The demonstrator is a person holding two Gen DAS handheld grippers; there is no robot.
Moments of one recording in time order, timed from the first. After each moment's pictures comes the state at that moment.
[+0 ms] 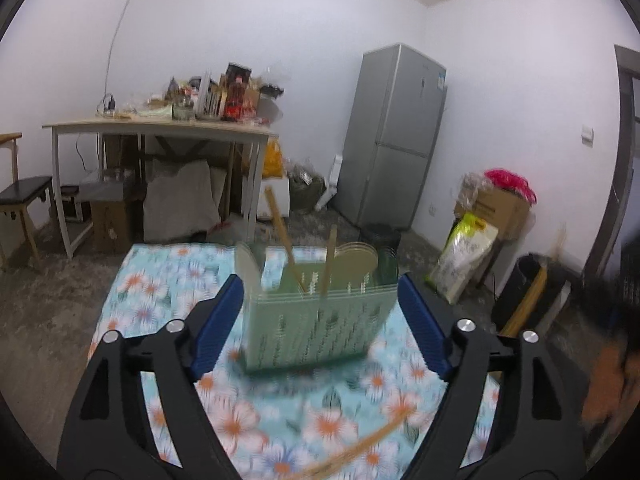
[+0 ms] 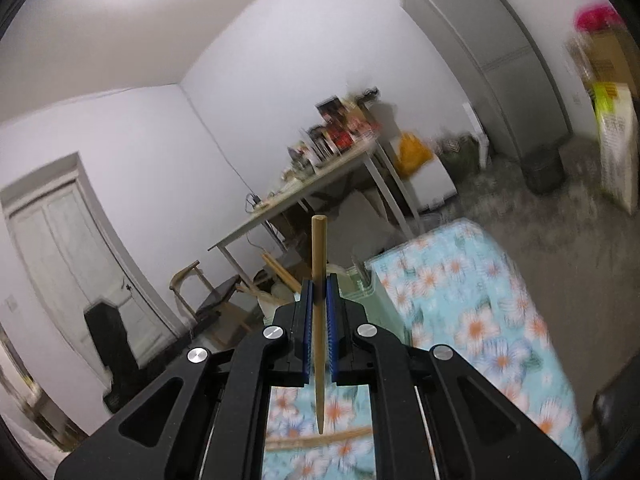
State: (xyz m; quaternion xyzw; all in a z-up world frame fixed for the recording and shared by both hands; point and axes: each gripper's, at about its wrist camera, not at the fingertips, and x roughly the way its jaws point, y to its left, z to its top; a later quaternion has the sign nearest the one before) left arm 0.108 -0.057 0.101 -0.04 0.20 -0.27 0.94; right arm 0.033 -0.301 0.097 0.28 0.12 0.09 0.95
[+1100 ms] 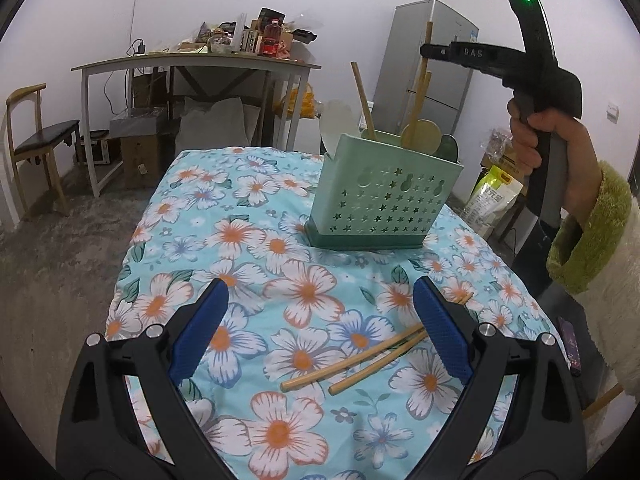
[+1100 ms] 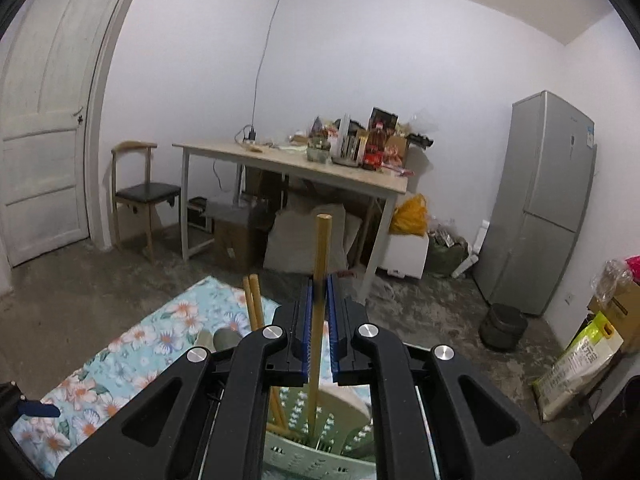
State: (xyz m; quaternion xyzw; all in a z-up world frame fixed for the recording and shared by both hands) left arm 0.079 0.018 0.014 -0.04 0.29 -0.23 0.93; right arm 0.215 -0.151 0.146 -0.08 0.15 0.03 0.98
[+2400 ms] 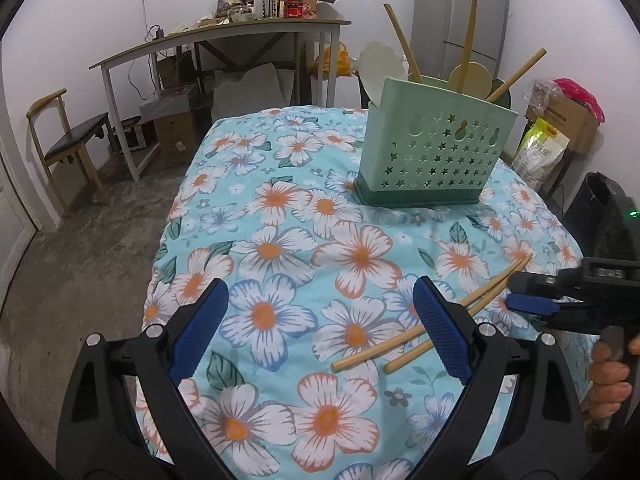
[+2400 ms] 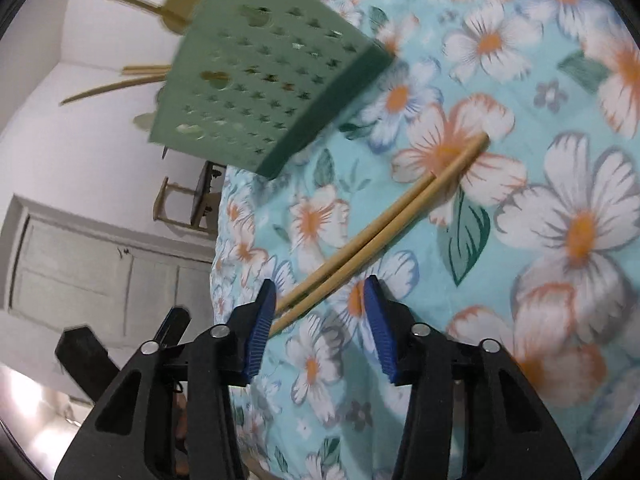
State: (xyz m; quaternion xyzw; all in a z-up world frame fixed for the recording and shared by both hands) left arm 0.096 0.011 -0.002 0.04 0.36 -0.15 0.92; right arm 0.108 -0.207 -0.099 0.47 0.42 0.11 0.76
